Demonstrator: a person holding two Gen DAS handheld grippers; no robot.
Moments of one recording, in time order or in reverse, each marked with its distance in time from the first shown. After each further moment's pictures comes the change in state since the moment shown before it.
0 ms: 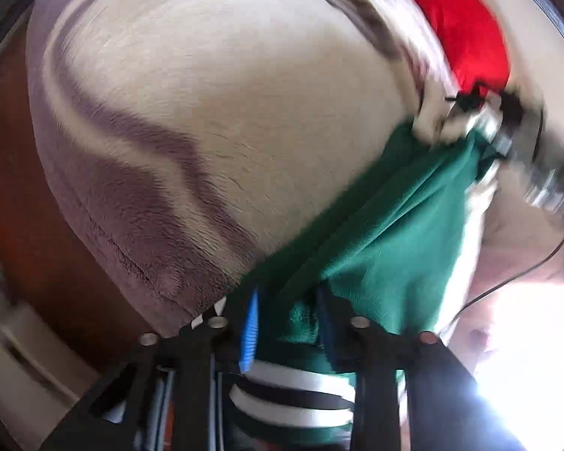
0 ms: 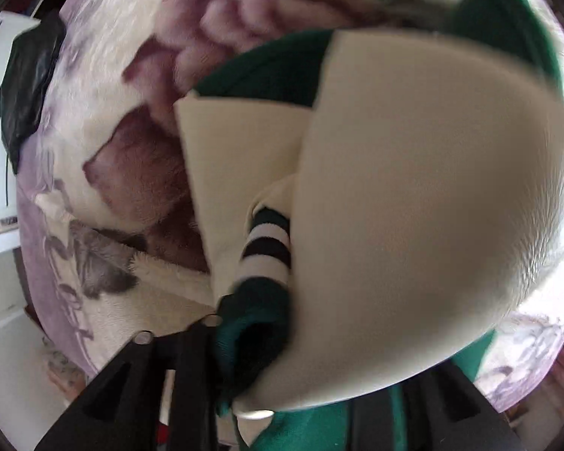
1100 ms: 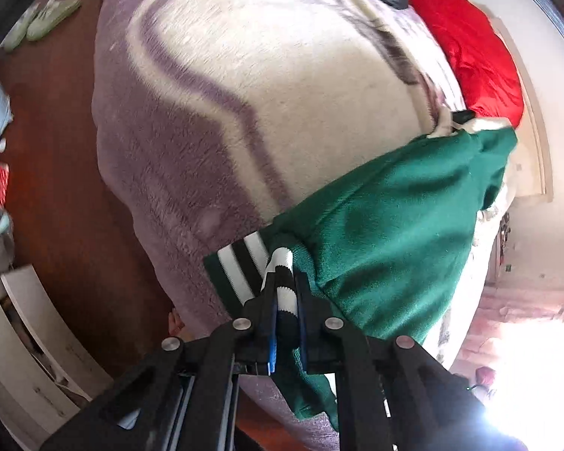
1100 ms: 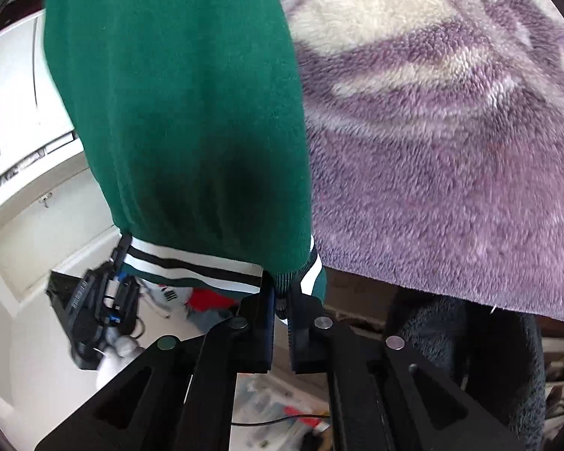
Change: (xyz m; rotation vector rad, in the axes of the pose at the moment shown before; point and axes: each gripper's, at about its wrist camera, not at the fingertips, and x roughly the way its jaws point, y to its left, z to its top) left arm -0.007 0.005 -0.071 -0.077 -0.129 0.097; right arm 0.098 -0.261 -0.402 0.059 0.311 0.476
